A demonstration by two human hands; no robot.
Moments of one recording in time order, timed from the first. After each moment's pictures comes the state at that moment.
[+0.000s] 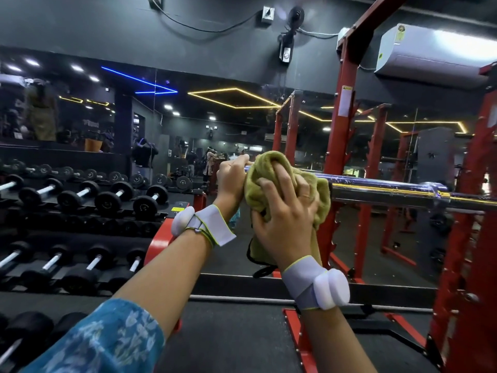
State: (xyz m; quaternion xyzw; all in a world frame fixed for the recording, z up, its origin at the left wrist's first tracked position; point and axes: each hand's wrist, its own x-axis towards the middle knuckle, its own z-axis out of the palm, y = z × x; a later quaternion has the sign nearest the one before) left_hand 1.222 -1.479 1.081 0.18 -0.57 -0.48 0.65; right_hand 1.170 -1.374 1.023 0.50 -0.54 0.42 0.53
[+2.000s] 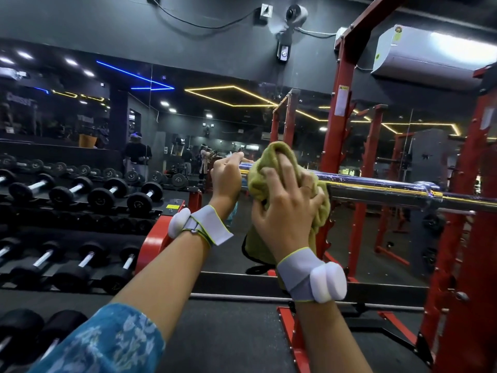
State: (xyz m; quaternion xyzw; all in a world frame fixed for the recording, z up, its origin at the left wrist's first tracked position) left_hand 1.224 -1.472 1.077 0.17 -0.56 -0.47 0.66; right_hand 1.174 -1.365 1.036 0.46 -0.61 0.40 0.51
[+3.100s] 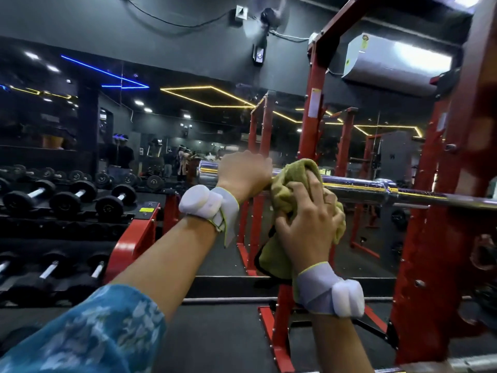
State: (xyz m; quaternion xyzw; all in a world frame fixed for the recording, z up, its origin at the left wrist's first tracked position) left_hand 1.178 -1.419 1.108 0.30 -0.83 0.18 0.44; right_hand 1.110 -1.317 1.023 0.40 -0.68 0.42 0.45
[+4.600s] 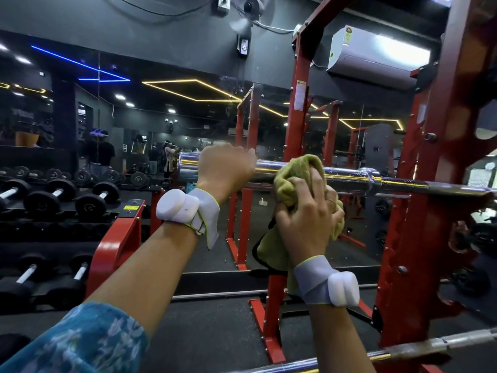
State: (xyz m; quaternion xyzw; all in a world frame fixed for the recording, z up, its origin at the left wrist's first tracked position) left_hand 1.179 -1.425 1.095 0.30 -0.79 0.25 0.48; right_hand 1.093 -1.308 1.017 0.37 -0.69 0.44 0.44
